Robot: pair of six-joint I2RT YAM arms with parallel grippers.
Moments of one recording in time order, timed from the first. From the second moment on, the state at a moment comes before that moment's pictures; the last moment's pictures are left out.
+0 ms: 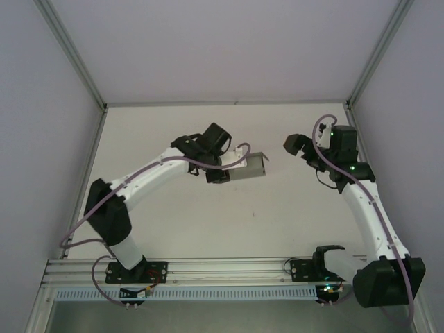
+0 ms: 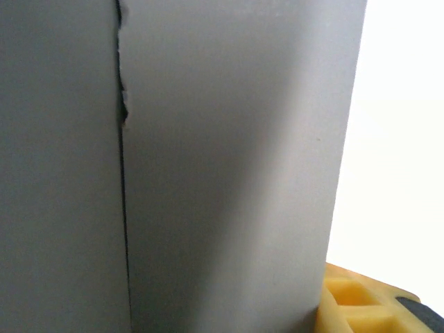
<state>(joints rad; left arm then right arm) -0.74 1.72 1.50 -0.91 0.07 0.67 0.08 1.07 0.99 -0.55 -0.37 0.48</state>
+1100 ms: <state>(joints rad) -0.74 1.89 1.53 -1.00 0.09 0.56 0.35 1.44 1.05 -0.58 -0.45 -0.12</state>
